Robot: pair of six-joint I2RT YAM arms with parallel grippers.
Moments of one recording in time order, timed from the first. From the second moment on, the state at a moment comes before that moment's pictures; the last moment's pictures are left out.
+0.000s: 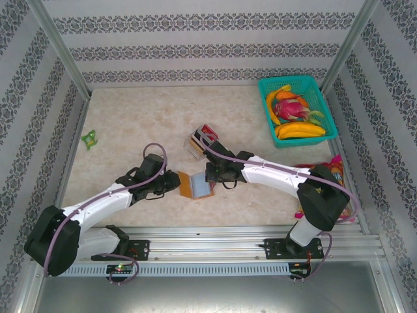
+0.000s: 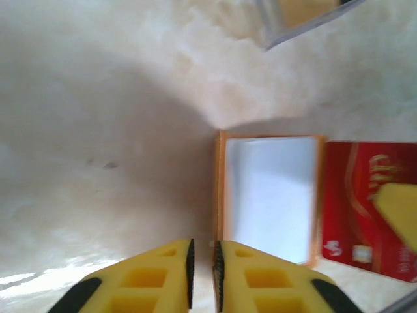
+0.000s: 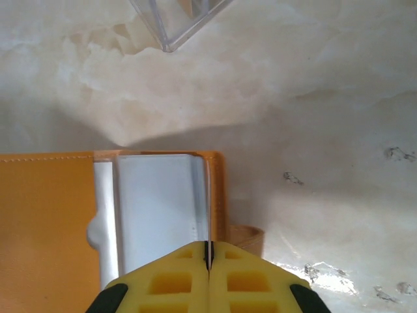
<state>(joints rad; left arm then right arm) -0.52 1.18 0.54 -0.26 0.17 -0.87 0.83 1.63 1.05 -0.52 0.03 0.81</state>
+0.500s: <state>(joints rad) -0.52 1.24 0.55 -0.23 0.24 -0.83 0.81 1.65 1.01 -0.49 0.01 0.81</state>
